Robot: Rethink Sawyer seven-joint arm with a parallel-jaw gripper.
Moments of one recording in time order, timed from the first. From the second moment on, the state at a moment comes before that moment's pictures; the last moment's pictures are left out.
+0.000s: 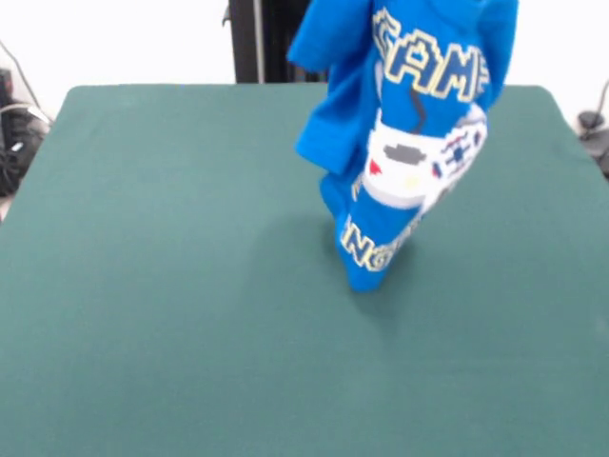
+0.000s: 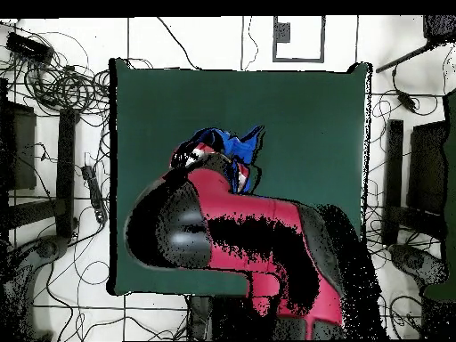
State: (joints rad) arm 0.01 -1.05 -0.12 1.62 -0.11 0.62 2.24
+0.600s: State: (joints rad) arm 0.09 -0.90 -0.21 1.56 -0.08 0.59 2.30
